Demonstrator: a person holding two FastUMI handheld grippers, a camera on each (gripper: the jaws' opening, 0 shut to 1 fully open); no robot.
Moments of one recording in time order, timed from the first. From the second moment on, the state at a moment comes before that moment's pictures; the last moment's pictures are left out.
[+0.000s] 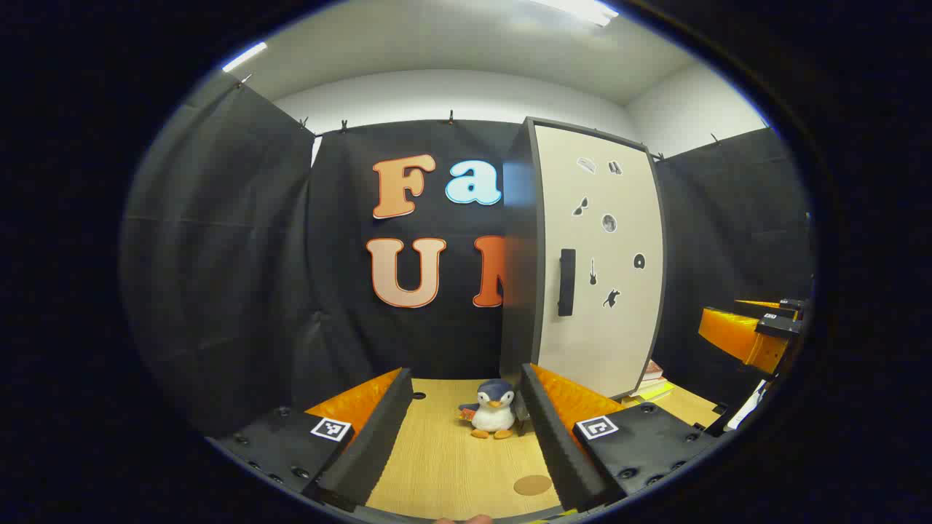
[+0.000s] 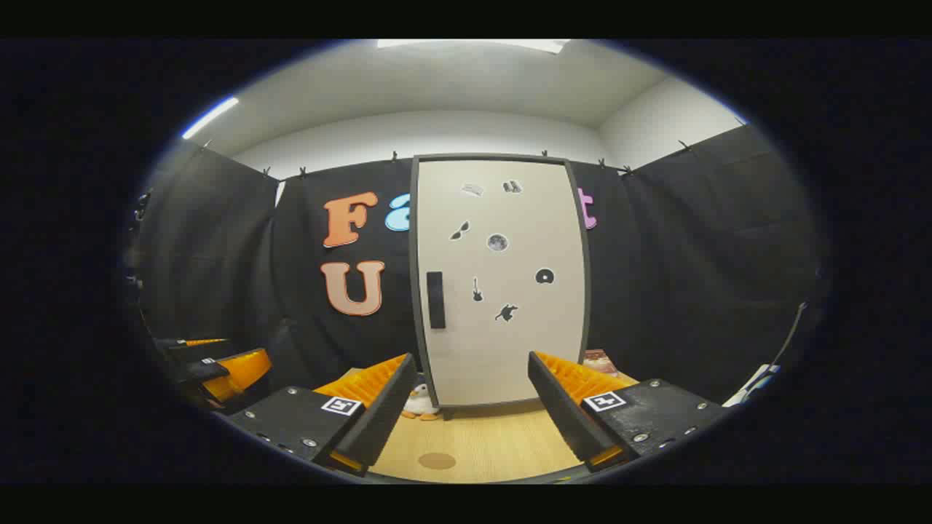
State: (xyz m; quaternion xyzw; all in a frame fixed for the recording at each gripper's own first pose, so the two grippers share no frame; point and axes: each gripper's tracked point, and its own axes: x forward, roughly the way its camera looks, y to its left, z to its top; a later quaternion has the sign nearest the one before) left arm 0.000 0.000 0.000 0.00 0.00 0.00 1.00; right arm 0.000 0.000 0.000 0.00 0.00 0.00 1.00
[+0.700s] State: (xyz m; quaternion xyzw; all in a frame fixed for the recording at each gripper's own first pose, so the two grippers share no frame) left arm 0.008 0.021 -0.008 0.00 0.01 0.02 1.00; right arm 0.018 0.015 -0.001 -0.01 0.01 0.01 1.00
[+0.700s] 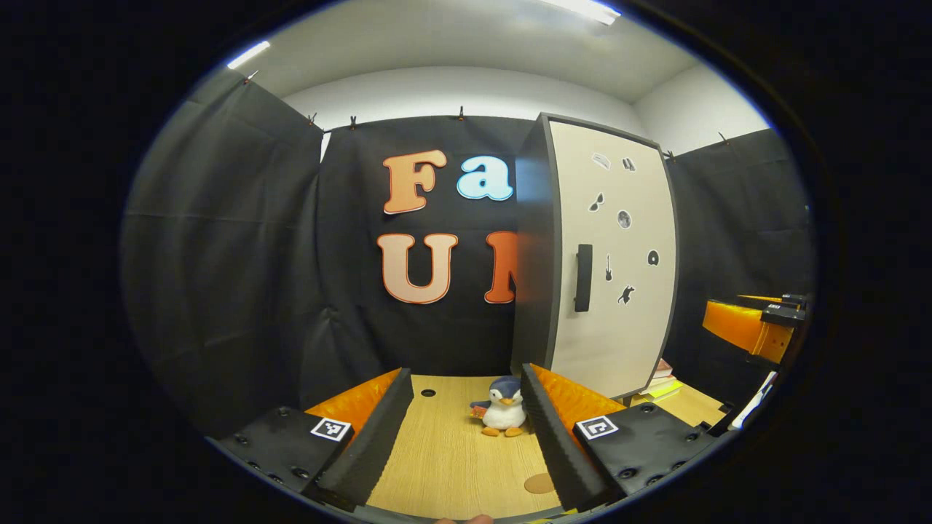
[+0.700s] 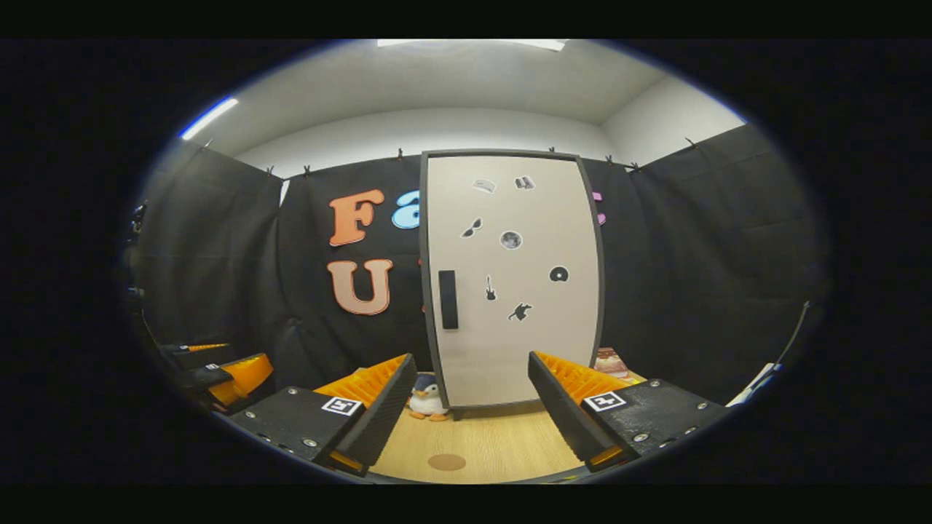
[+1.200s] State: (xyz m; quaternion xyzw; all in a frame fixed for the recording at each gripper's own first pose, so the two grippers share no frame) left arm 0.040 0.041 -0.029 -0.01 0.03 0.02 1.00; right arm 0.087 0.039 -0.007 0.00 0.01 0.02 1.00
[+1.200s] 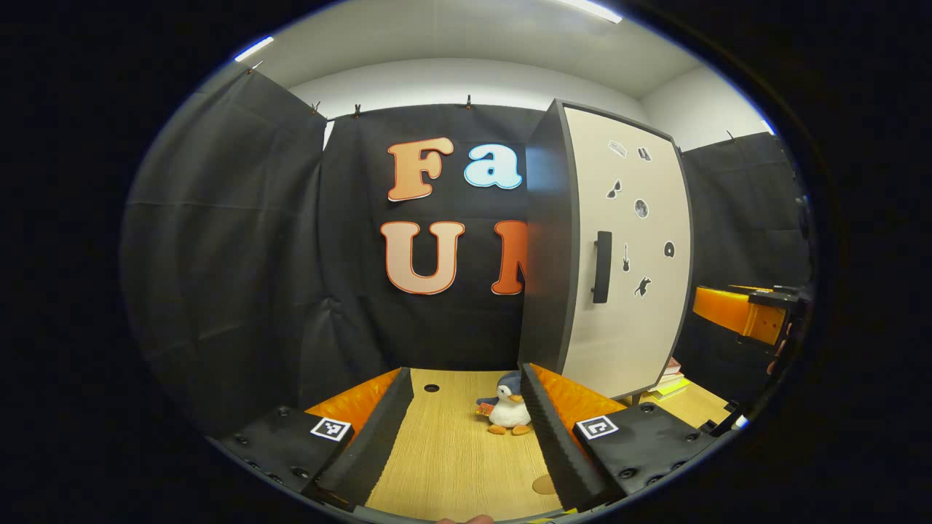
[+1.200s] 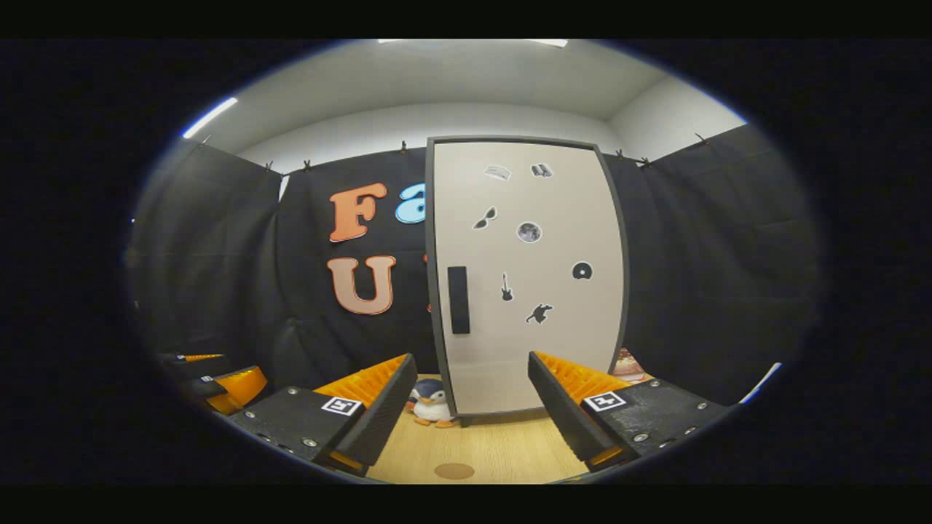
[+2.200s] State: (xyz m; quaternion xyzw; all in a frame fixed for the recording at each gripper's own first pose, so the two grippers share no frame) left arm 0.107 0.144 -0.077 -0.02 0.07 0.08 0.99; right arm 0.310 0.064 0.003 -0.01 0.01 0.02 1.00
